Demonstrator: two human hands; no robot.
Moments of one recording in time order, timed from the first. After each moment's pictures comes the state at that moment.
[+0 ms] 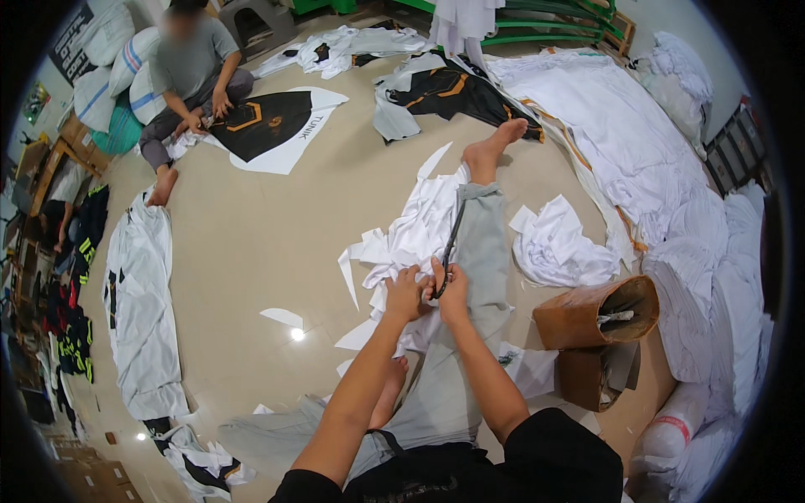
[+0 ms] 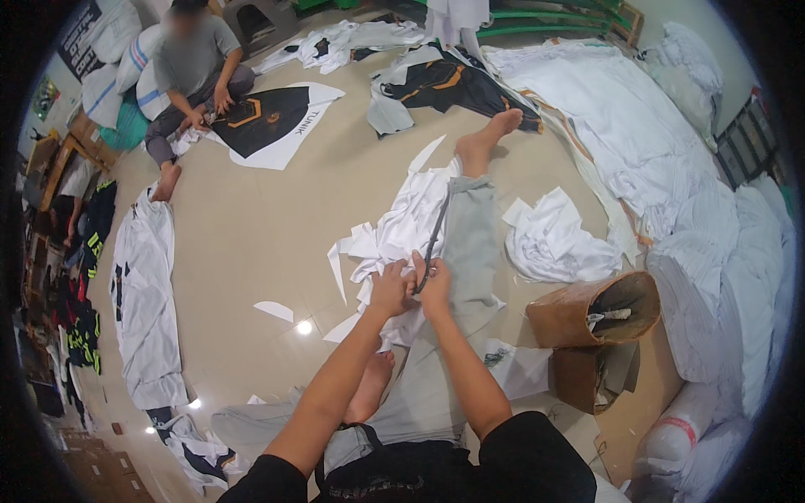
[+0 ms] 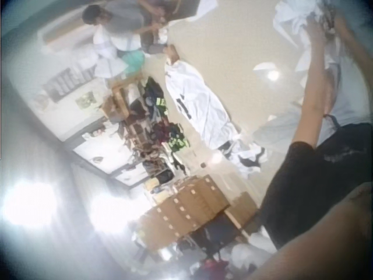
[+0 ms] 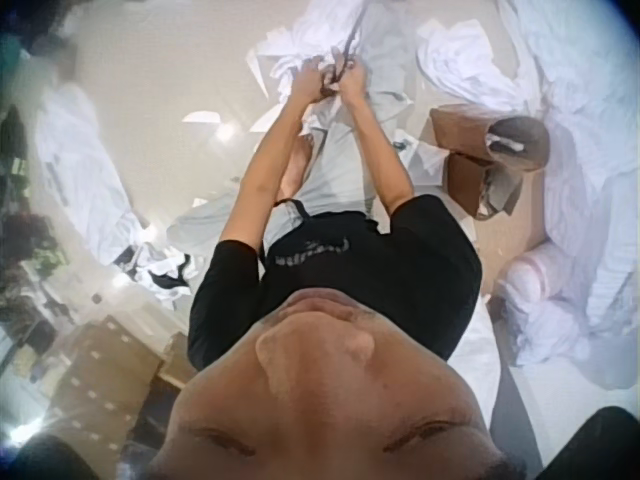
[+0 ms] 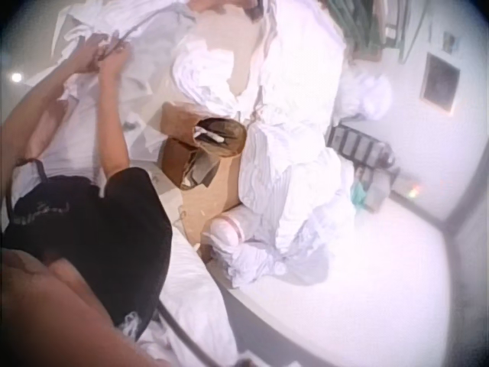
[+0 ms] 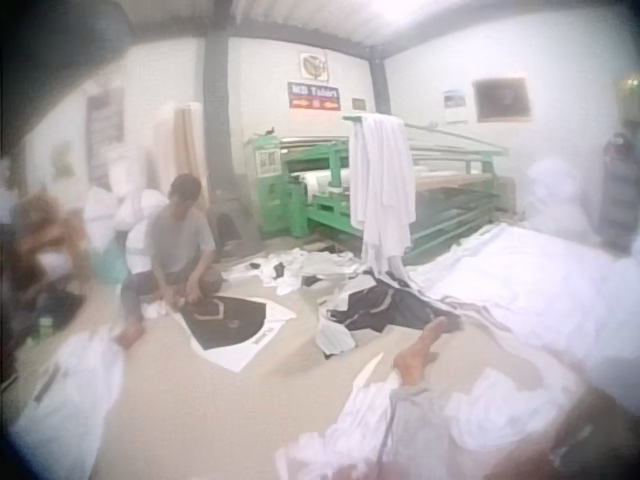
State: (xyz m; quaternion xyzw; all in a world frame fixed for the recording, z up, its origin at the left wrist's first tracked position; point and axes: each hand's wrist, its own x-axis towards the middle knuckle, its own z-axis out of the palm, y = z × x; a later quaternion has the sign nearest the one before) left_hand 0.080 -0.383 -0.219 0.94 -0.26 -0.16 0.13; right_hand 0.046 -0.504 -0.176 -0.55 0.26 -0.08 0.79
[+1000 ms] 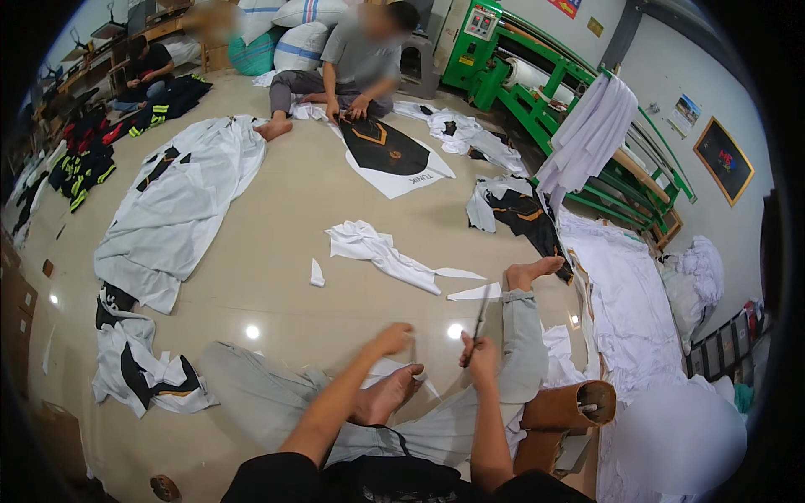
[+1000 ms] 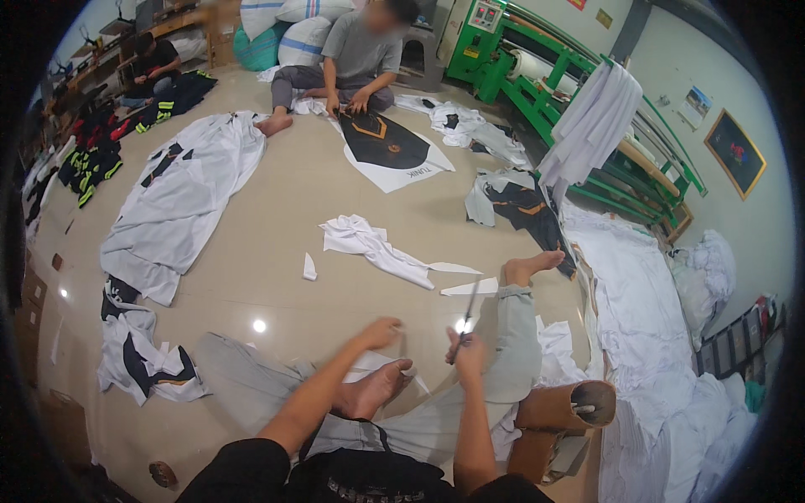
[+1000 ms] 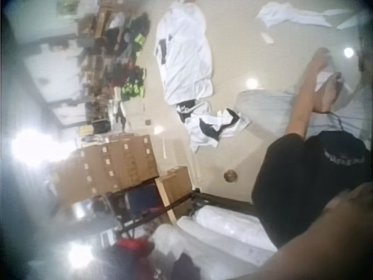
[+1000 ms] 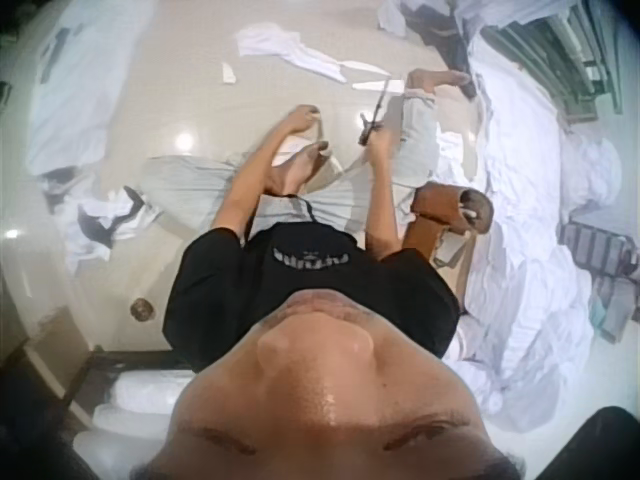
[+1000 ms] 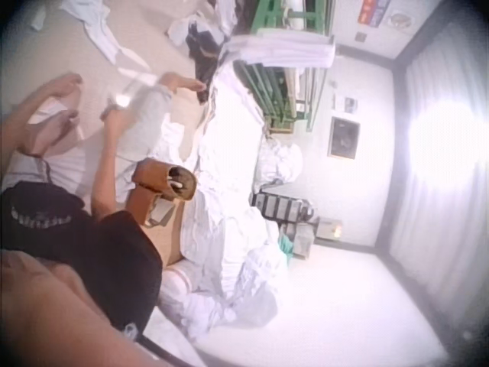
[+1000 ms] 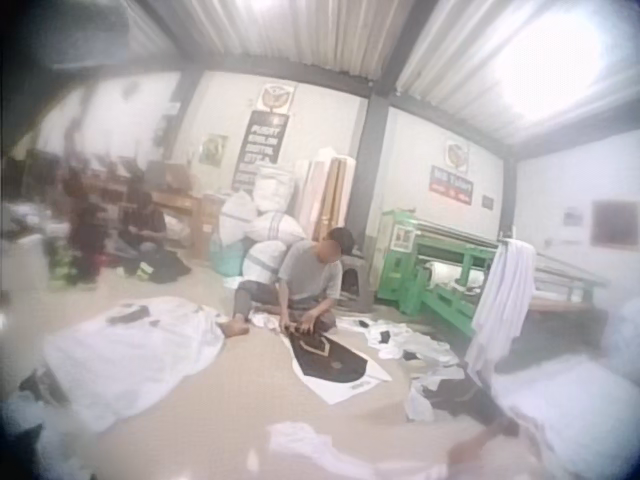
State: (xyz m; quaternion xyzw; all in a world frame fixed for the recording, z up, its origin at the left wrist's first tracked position) left_hand 0.012 -0.225 -0.248 0.84 -0.11 -0.10 0.51; right_hand -0.033 -0.469 -0.098 -0.74 0.15 0.04 0.66
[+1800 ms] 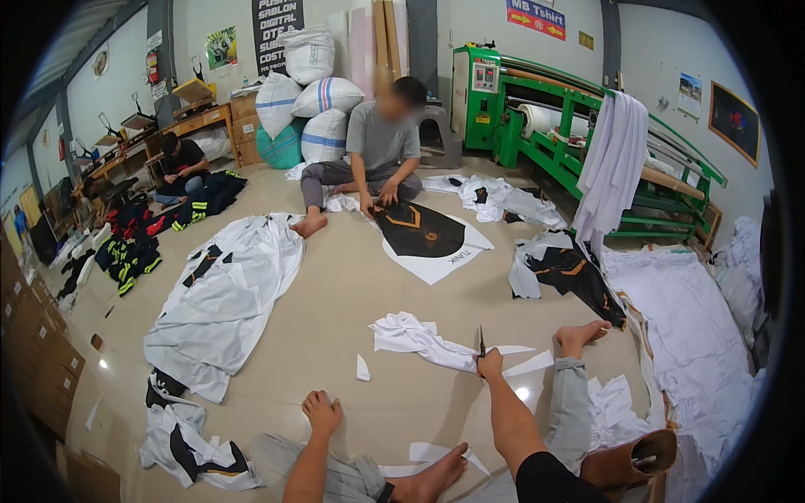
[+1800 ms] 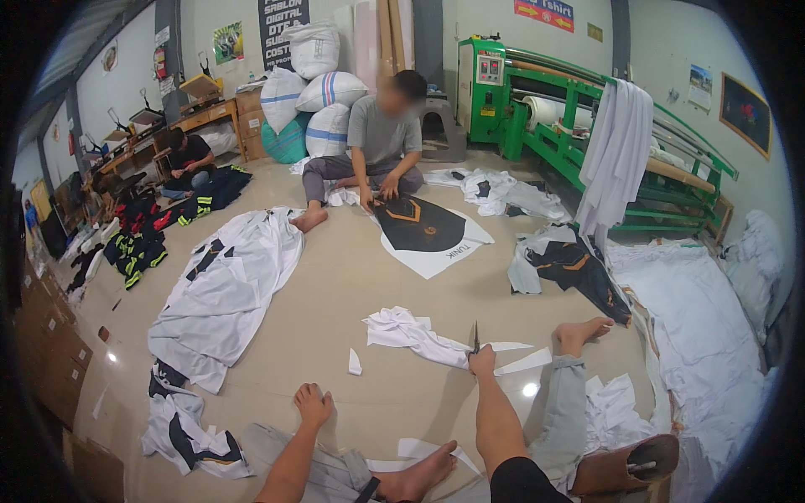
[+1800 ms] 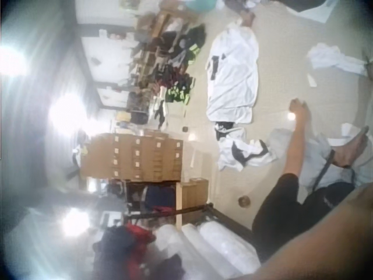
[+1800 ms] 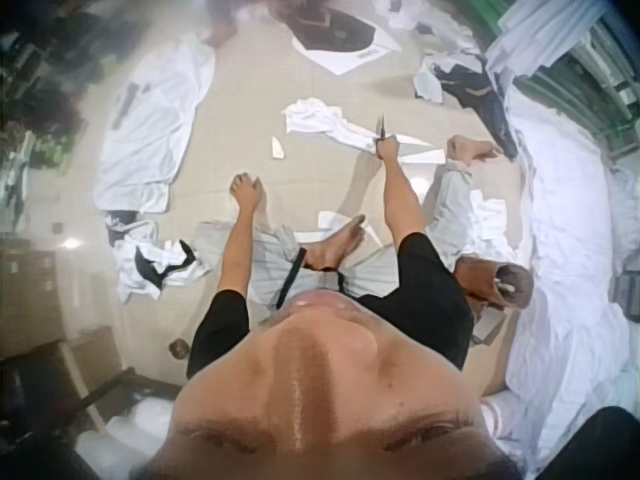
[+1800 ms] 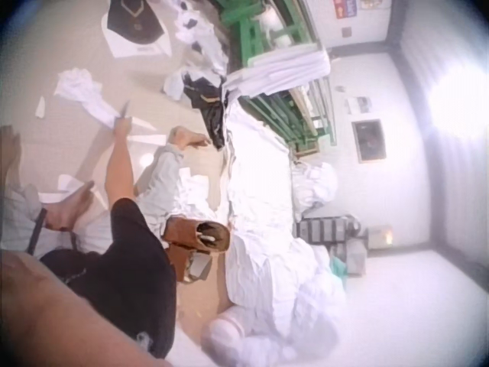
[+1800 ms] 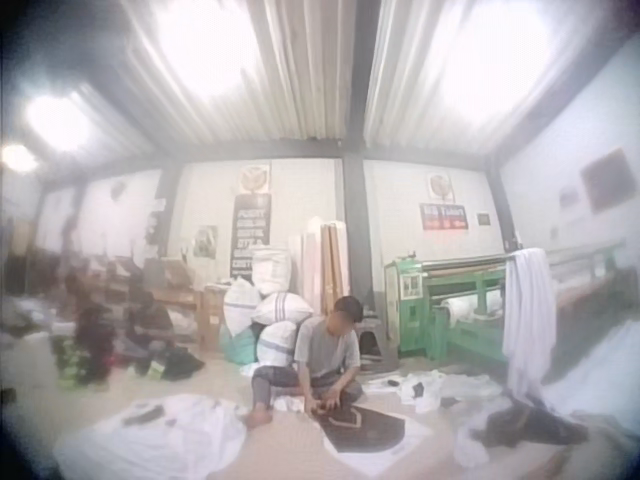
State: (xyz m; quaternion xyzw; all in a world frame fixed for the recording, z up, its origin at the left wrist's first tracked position) left_hand -0.062 0.022 -0.278 0.93 0.24 0.23 0.17; right_hand 0.242 -0.409 -0.255 -0.90 0.10 0.01 0.43
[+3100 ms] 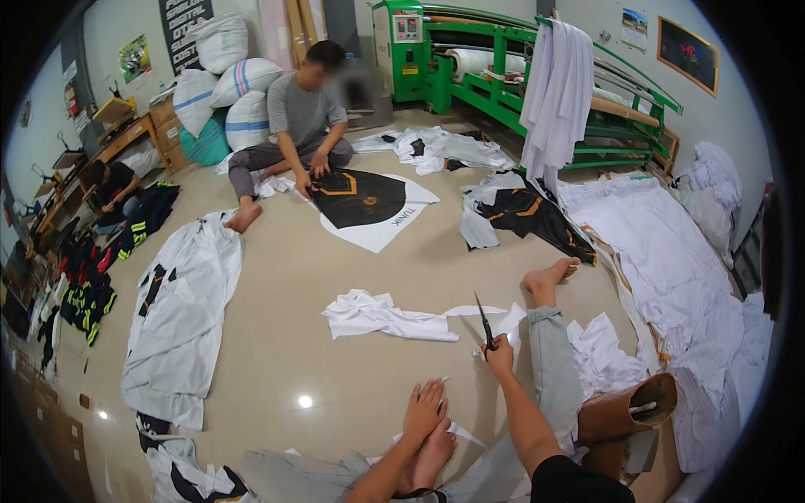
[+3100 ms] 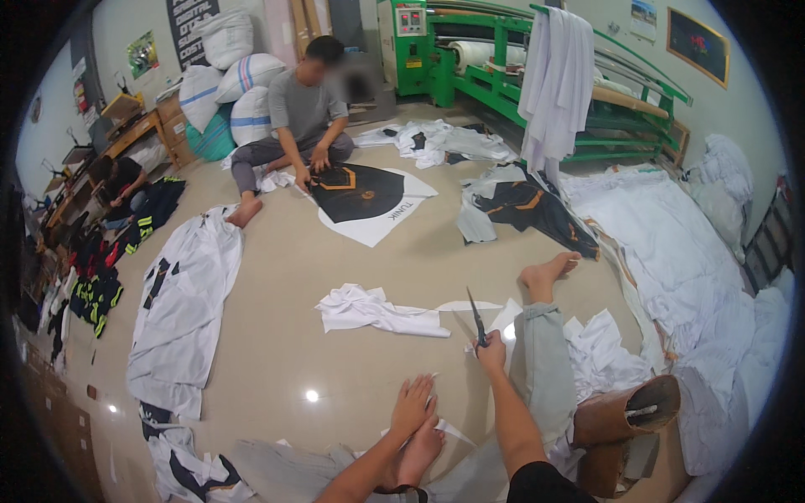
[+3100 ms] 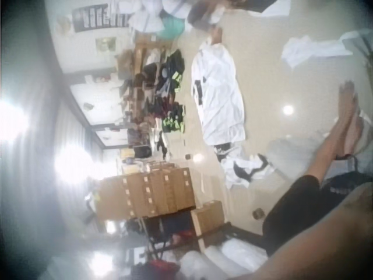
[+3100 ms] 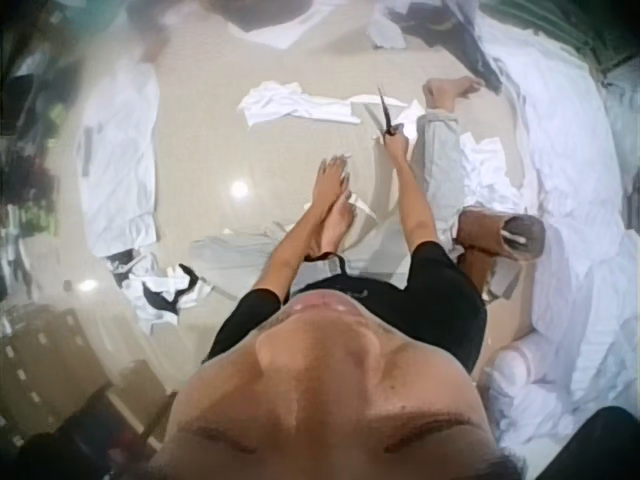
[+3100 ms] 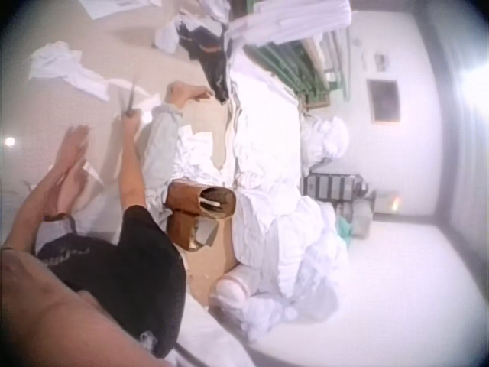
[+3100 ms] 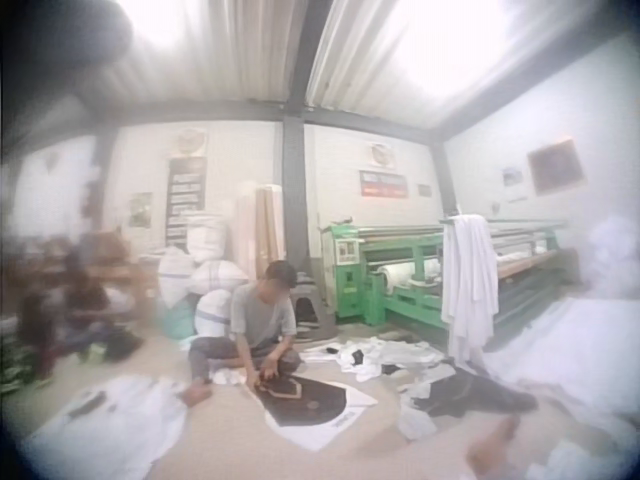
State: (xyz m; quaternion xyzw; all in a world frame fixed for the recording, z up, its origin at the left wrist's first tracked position) left_hand -0.005 -0.275 -0.282 0.95 -0.19 0.10 0.24; right_hand 0.143 -0.527 -0.269 -0.88 0.16 -0.12 0.42
